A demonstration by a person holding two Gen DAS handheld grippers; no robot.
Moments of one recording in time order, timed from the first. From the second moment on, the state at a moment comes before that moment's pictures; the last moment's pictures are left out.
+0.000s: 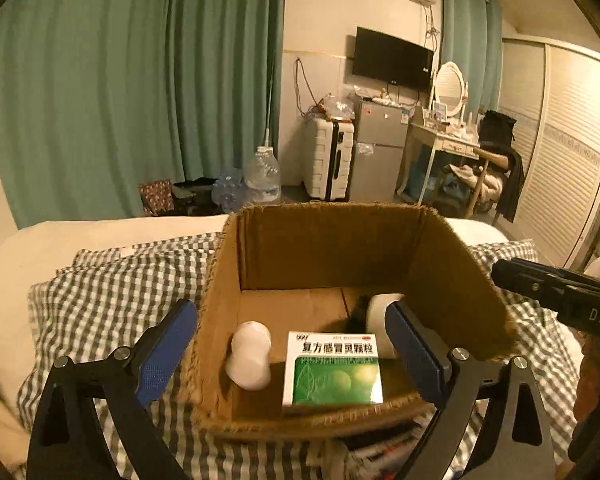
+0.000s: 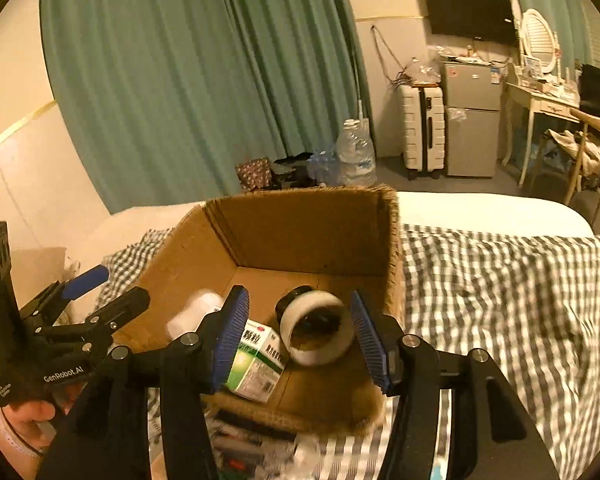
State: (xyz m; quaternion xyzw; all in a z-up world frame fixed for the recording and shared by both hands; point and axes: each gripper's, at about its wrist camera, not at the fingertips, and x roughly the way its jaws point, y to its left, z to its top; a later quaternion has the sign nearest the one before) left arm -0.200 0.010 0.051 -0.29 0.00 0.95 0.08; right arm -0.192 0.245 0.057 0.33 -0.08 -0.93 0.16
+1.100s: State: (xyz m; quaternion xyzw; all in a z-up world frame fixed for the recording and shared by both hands) left arm -0.107 0.057 -0.071 -0.40 -0.02 0.91 0.09; right arm -0.061 0.255 -0.092 0.51 -0.08 -0.85 0.02
